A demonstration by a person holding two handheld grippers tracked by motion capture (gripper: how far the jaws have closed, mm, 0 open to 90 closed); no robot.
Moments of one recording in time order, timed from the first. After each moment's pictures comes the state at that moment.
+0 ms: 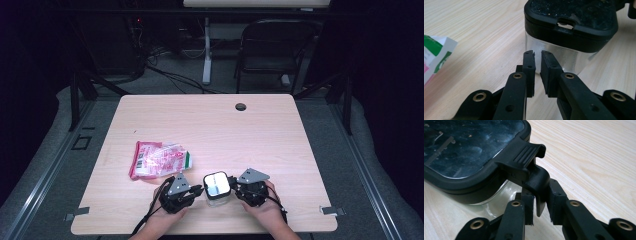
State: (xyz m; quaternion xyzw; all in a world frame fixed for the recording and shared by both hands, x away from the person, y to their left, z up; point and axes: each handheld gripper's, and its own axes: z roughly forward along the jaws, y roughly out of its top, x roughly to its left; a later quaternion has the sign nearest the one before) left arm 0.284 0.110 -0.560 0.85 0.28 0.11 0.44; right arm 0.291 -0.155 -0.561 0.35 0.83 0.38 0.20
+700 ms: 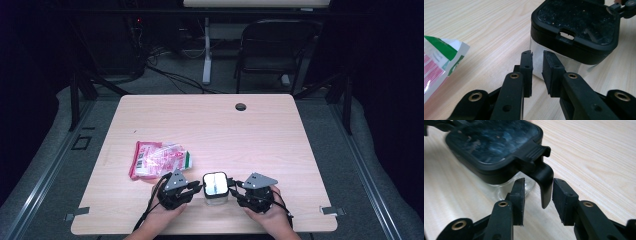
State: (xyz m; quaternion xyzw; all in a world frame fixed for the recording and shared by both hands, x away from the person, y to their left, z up) left arm 0.290 0.115 -0.554 0.84 0.29 0.11 0.45; right arm 0.270 -0.167 -0.548 0.34 0.83 0.41 0.18
